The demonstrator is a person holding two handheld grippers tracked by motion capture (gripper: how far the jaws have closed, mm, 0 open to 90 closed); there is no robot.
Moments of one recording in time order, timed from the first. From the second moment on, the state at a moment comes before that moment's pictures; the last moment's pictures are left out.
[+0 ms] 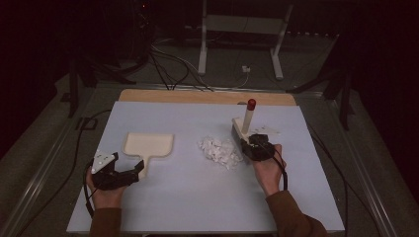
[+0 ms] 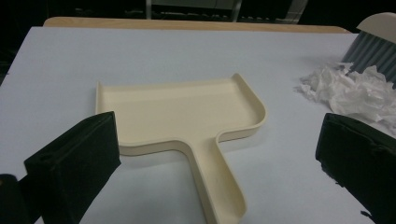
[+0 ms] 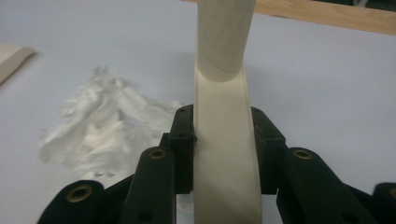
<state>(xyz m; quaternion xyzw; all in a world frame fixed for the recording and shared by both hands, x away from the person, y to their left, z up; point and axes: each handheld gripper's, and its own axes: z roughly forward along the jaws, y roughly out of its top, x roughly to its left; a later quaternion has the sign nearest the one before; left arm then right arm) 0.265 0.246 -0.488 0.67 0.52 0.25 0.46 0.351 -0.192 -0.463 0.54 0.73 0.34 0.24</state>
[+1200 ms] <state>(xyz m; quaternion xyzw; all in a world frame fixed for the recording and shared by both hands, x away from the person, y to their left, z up) 0.266 0.247 -0.492 0.68 0.53 0.25 0.45 0.380 -0.260 -0.469 0.47 0.77 0.37 0.21</state>
